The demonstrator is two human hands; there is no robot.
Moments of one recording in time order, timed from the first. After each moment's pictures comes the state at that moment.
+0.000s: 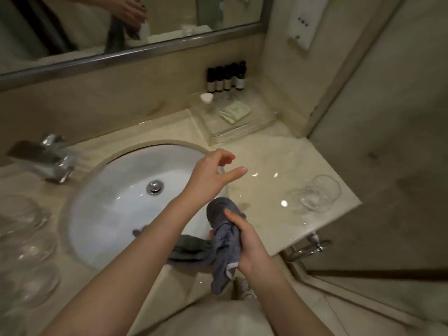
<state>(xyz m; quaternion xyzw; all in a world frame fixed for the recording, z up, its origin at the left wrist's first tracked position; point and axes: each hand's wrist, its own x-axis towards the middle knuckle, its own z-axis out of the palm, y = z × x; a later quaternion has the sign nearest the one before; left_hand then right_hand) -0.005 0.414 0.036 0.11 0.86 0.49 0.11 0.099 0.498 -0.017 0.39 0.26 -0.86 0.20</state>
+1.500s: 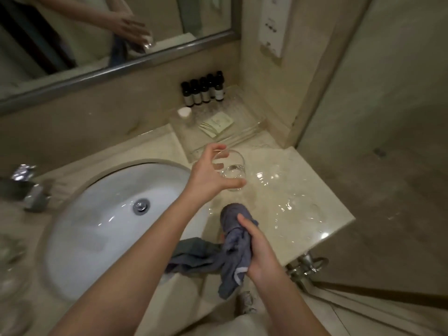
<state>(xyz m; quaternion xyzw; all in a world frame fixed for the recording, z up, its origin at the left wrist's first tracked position) -0.055 0.495 0.027 0.05 0.80 0.58 0.15 0.068 0.590 -0.028 0.39 0.24 -0.87 0.17</state>
